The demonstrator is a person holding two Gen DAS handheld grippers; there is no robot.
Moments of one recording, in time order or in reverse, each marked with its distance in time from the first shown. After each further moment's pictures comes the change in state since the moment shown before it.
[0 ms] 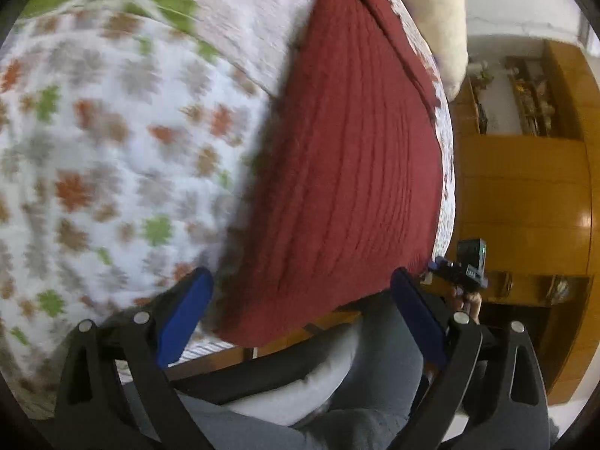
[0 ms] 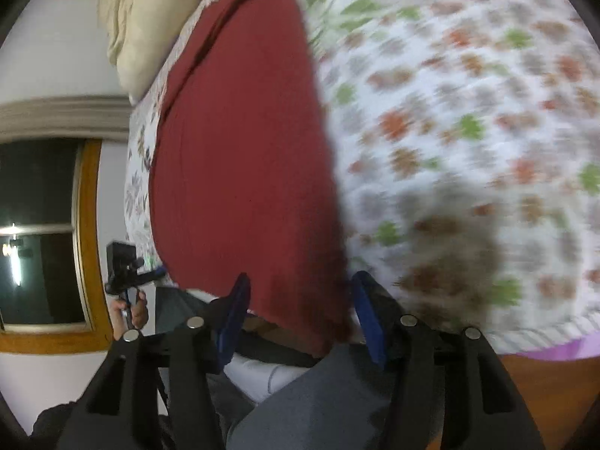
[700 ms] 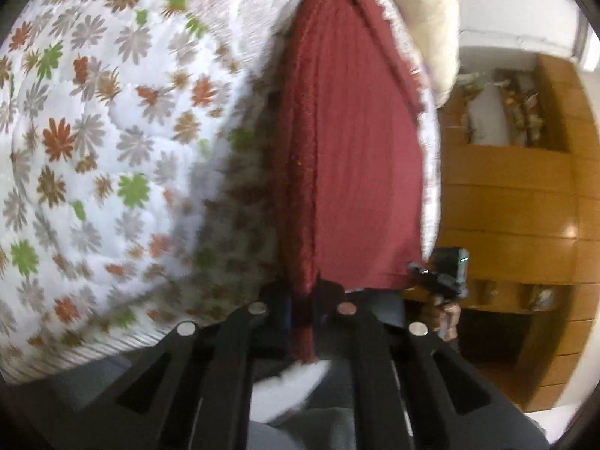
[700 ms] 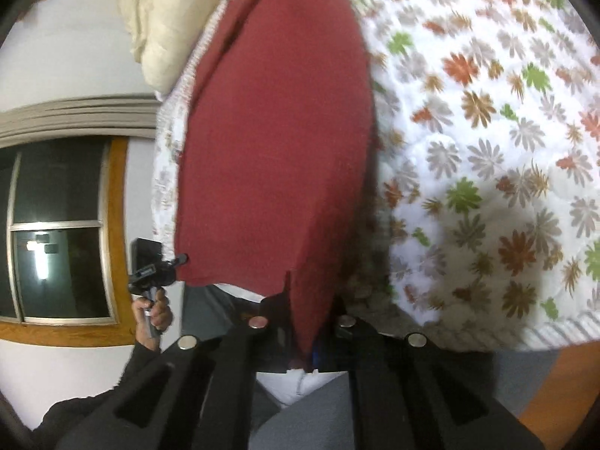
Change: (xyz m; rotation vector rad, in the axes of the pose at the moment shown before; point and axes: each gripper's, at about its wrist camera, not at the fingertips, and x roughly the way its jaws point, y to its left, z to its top) left arm -0.018 -0.013 -0.001 -0.070 -0.040 -0.113; right arm -0.003 -0.005 -0.018 -0.006 -0.030 0.149
